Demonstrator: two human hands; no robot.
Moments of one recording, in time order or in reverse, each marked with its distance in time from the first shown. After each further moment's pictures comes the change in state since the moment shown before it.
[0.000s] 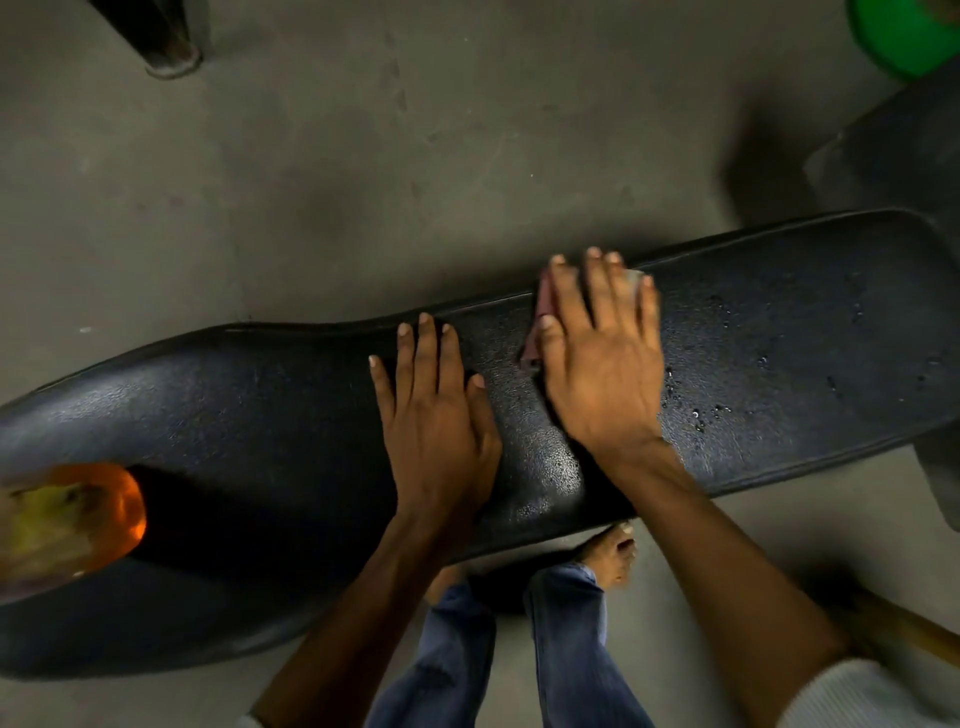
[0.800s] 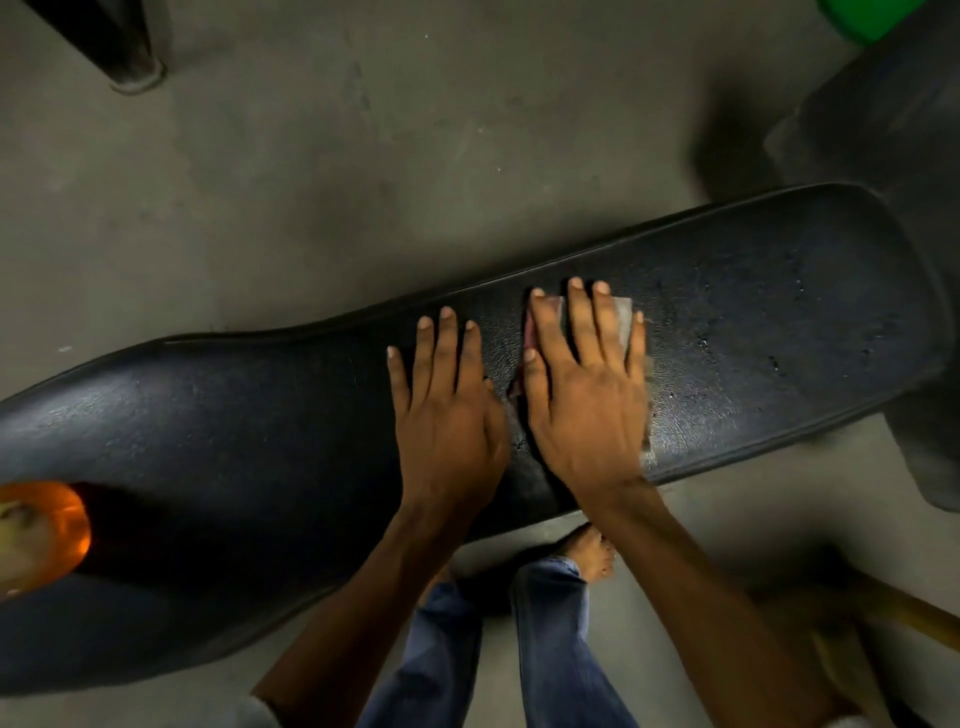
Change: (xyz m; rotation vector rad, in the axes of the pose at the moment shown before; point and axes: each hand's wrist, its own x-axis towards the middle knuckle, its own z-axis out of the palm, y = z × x) left_hand -0.005 0.056 0.024 0.081 -0.061 0.152; right_hand -0.039 0.037 -0.010 0.010 -0.036 0.068
